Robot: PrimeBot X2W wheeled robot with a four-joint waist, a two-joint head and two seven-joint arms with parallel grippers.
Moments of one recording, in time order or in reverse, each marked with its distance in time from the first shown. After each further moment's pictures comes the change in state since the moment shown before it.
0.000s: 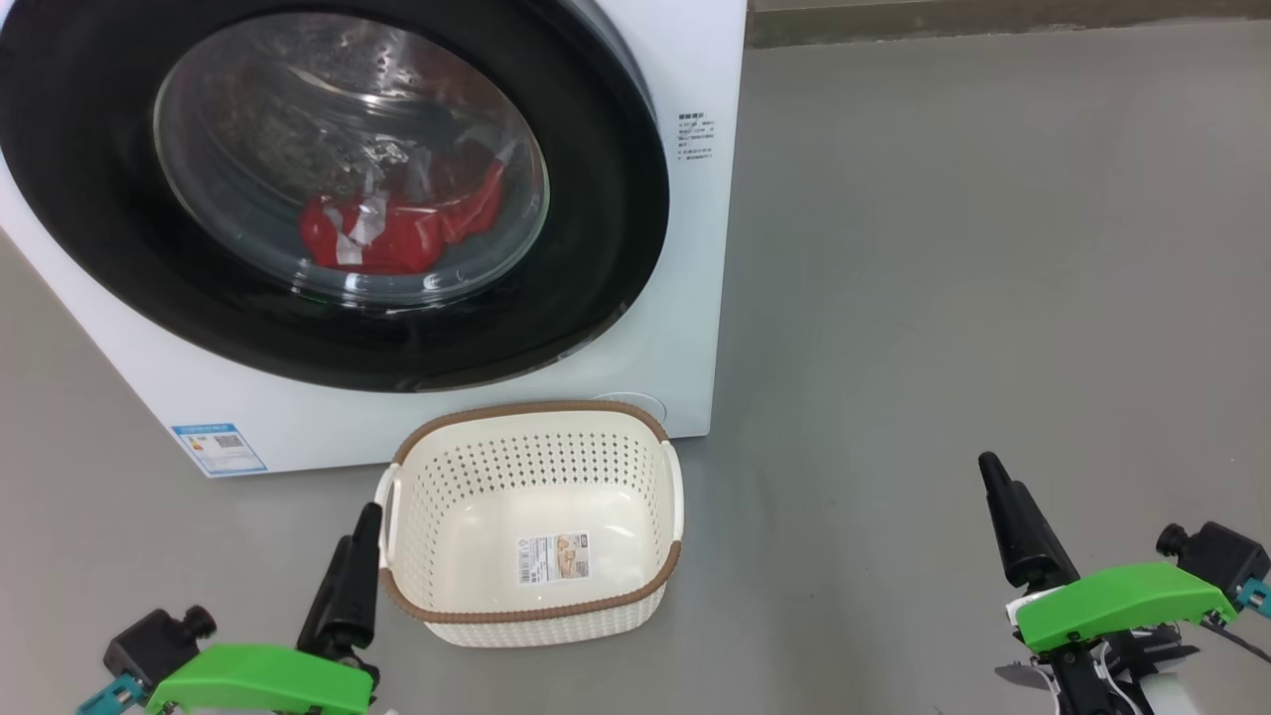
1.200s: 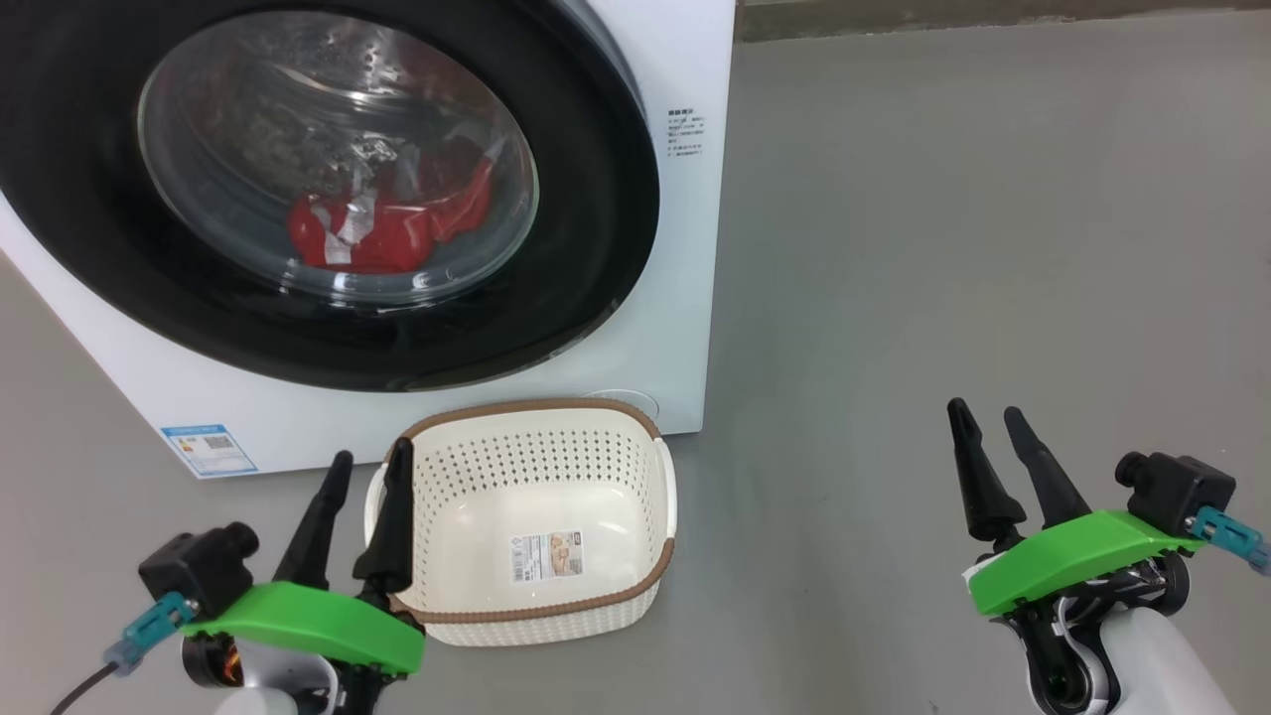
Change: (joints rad) left arm -0.105 0.000 -0.033 0.007 0.532 -0.001 -0.105; right arm -0.107 -0.017 0.045 0.044 -0.442 0.000 -0.104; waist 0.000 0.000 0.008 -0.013
